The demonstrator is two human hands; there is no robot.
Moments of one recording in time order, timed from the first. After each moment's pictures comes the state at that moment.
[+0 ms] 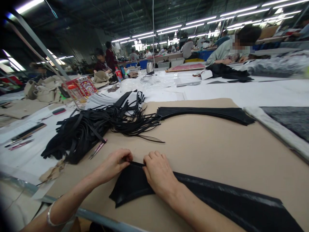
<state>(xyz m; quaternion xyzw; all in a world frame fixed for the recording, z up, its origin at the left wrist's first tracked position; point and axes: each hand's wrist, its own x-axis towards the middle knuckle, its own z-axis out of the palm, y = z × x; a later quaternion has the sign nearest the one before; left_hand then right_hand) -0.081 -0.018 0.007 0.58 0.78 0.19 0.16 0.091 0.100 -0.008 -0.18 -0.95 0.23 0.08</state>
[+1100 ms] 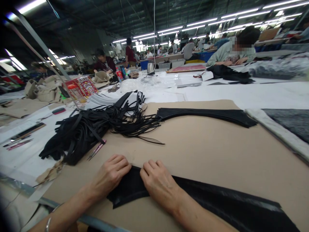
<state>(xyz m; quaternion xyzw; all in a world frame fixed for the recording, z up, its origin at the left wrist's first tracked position) -0.074 -0.038 -0.012 0.76 0.63 0.07 -0.13 0.102 0.098 -0.030 0.00 -0.99 0.05 0.15</state>
